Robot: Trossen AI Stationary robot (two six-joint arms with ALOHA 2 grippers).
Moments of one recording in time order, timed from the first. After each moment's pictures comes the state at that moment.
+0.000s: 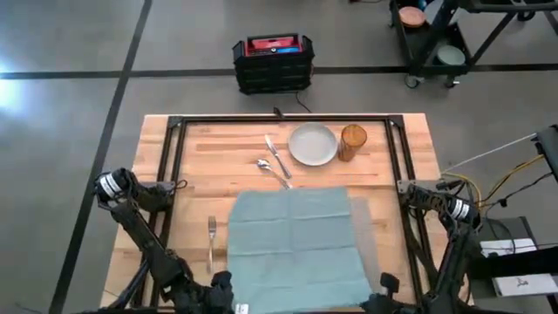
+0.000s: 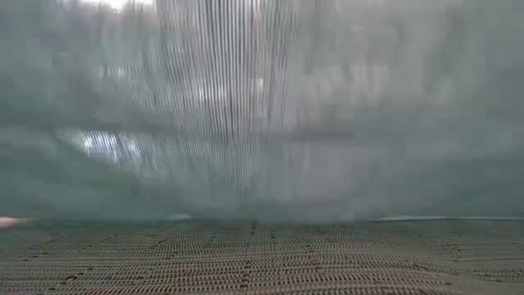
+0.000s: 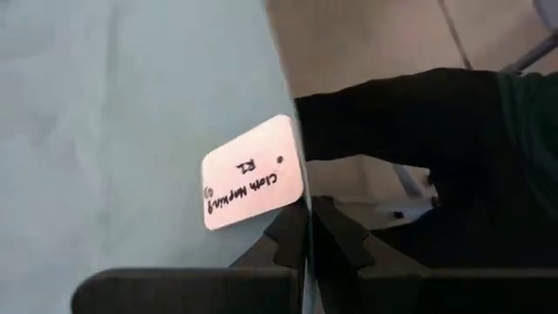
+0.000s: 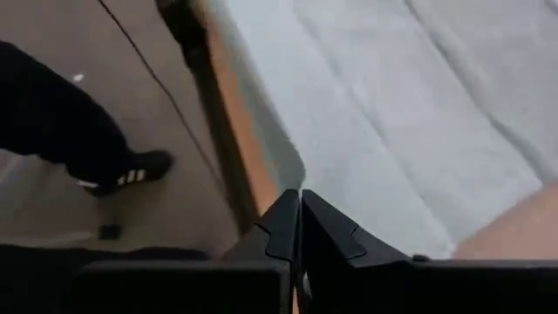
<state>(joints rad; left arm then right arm) -0.98 1.72 1.15 -0.14 -0.30 -0.88 1.22 1.97 1.63 -1.07 0.60 1.57</state>
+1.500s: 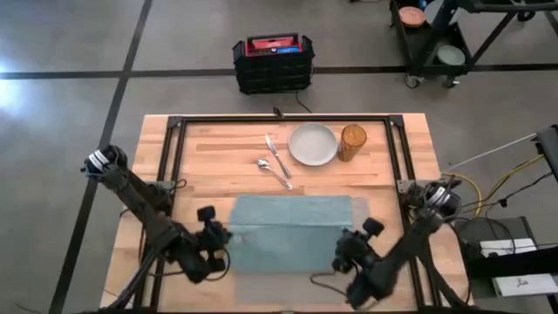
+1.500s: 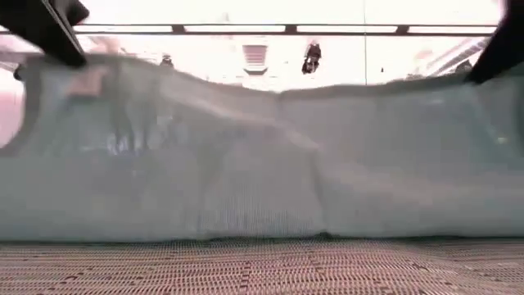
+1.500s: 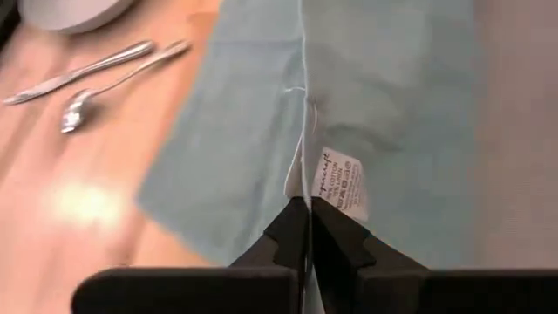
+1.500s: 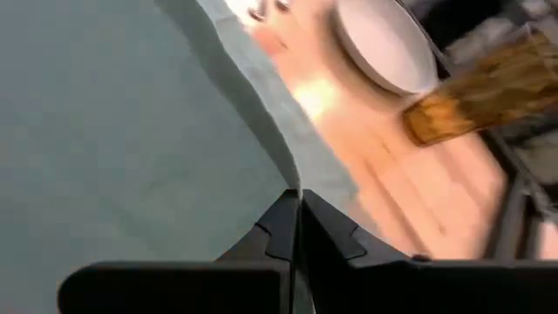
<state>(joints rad) -0.77 1.42 1.00 -0.84 -0.70 -0.86 0.80 1.95 1.46 -1.57 0.70 1.51</state>
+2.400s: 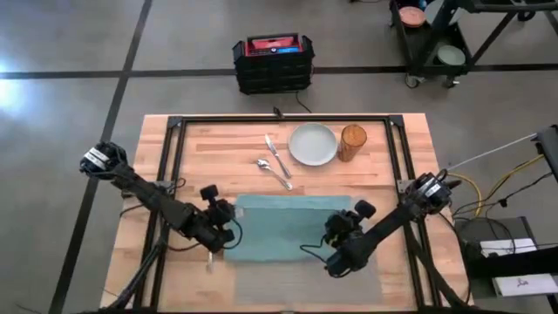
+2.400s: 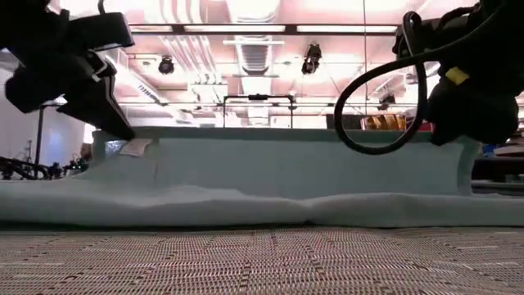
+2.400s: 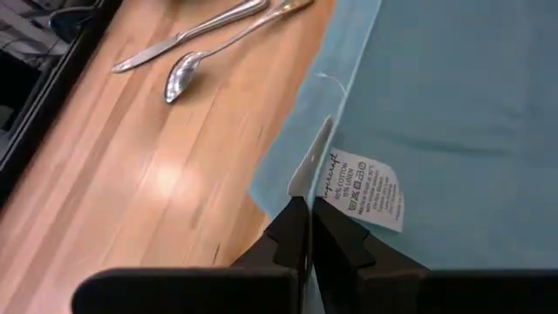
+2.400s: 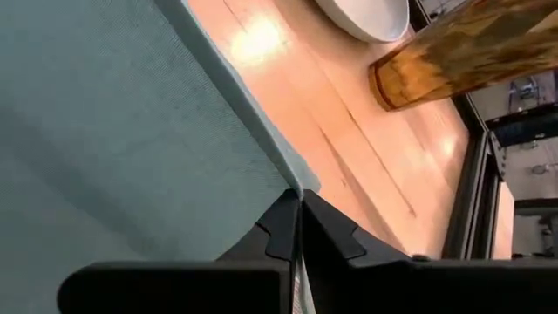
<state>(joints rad) -0.58 1.38 0.75 -0.64 -0.78 -0.73 0.62 1.95 1.29 -1.43 0.64 1.45</state>
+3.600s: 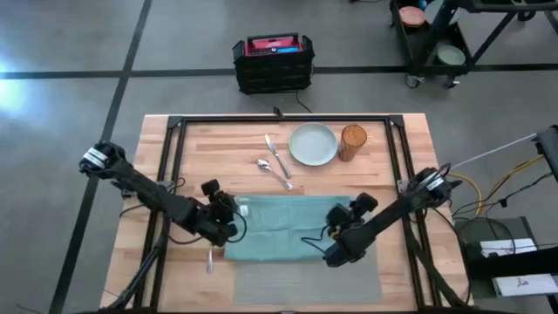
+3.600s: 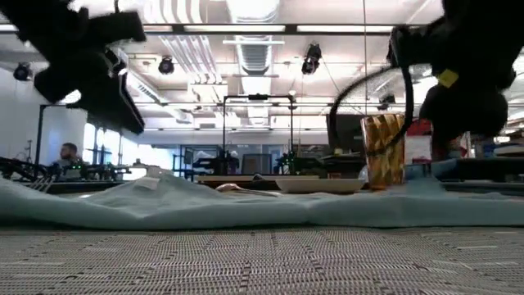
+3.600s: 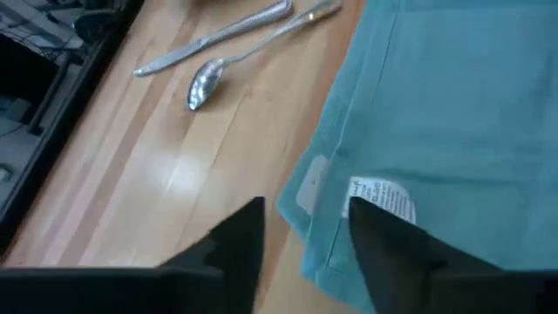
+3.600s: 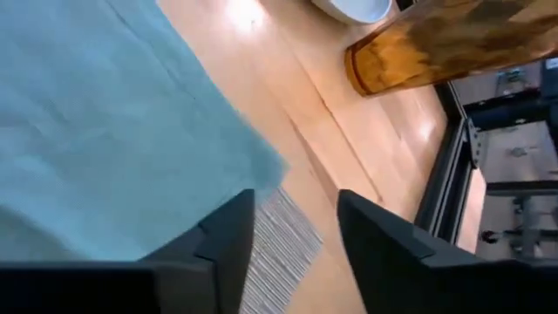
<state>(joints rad) -0.52 1.36 0.85 -0.74 -0.77 -0.69 0.56 1.86 1.27 -1.49 0.60 1.37</state>
